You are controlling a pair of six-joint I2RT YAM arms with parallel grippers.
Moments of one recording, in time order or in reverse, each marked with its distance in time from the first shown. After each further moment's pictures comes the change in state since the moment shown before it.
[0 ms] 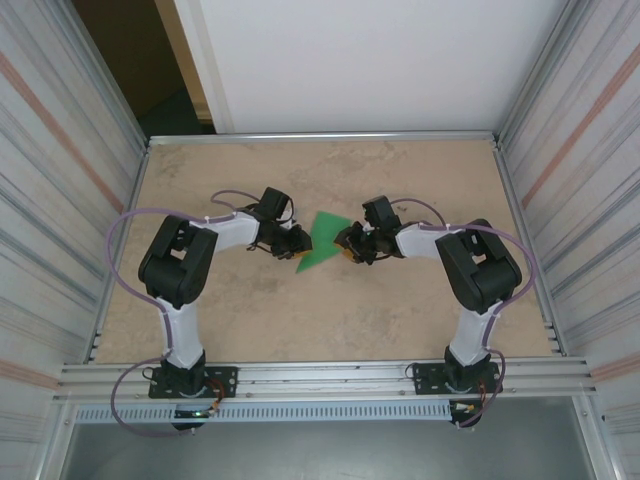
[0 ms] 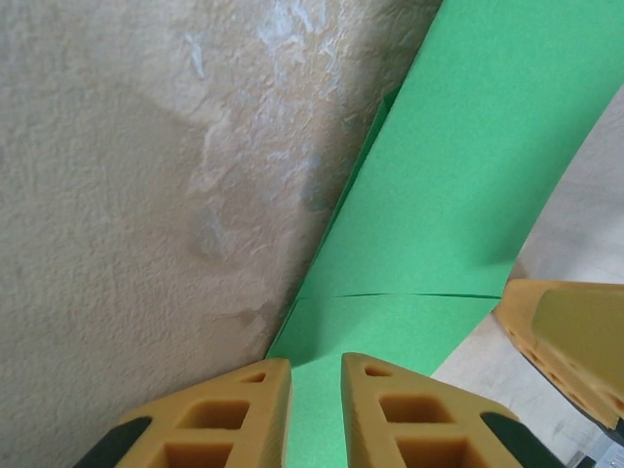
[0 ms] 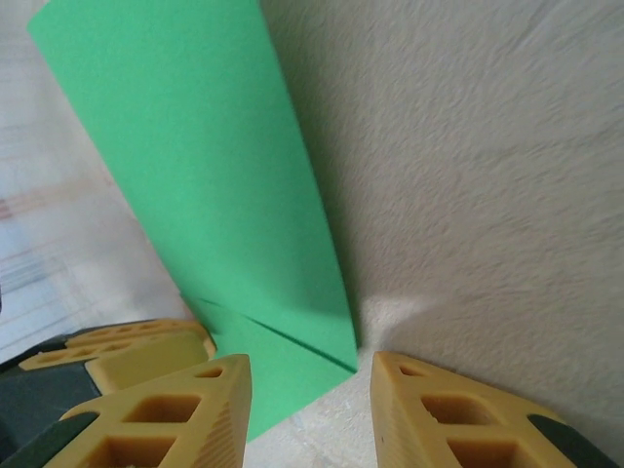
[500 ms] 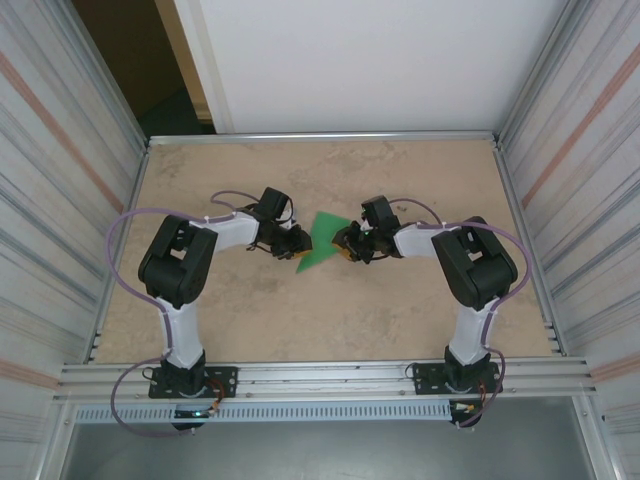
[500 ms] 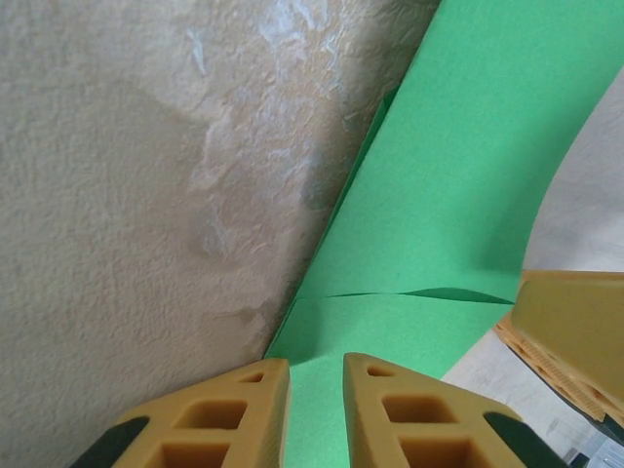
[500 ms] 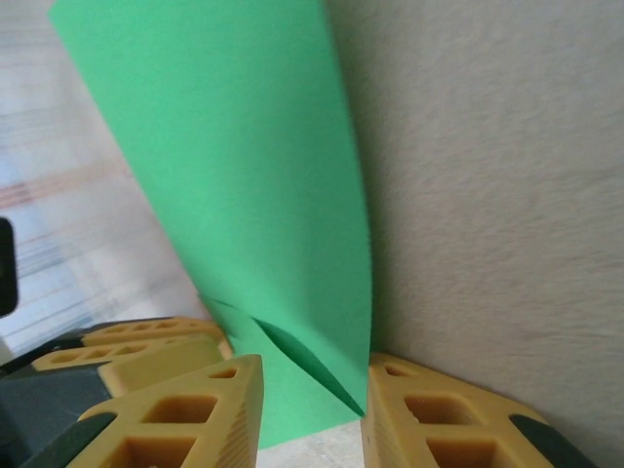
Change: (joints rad) left arm 0.001 0.000 -0.002 0.003 0.011 -0.004; right arm -0.001 0.031 0.004 0.073 -0.050 0.000
